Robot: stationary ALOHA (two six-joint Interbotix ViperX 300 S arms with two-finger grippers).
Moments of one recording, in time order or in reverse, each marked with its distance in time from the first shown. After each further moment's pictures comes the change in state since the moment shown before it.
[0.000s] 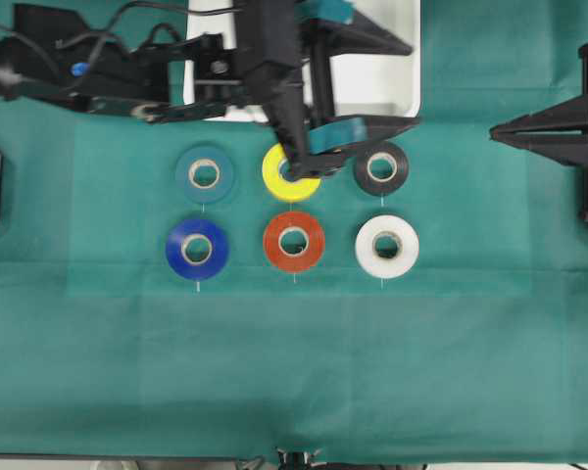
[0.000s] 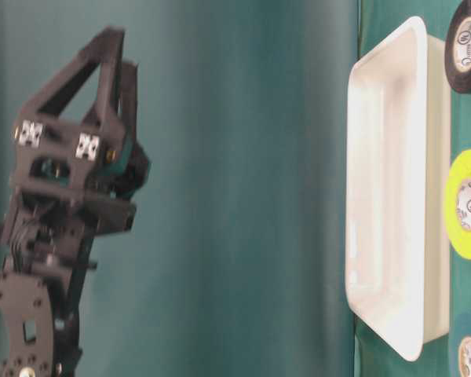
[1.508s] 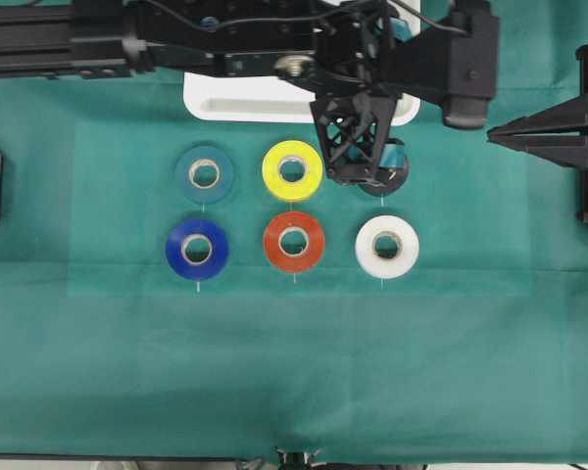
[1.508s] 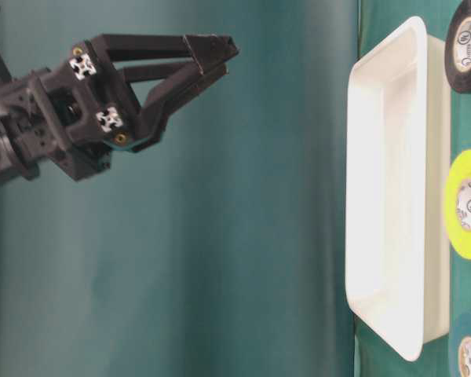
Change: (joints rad) left arm -0.009 0.291 -0.709 0.000 1.327 0.120; right arm 0.000 0.005 0.000 -0.002 0.023 0.002
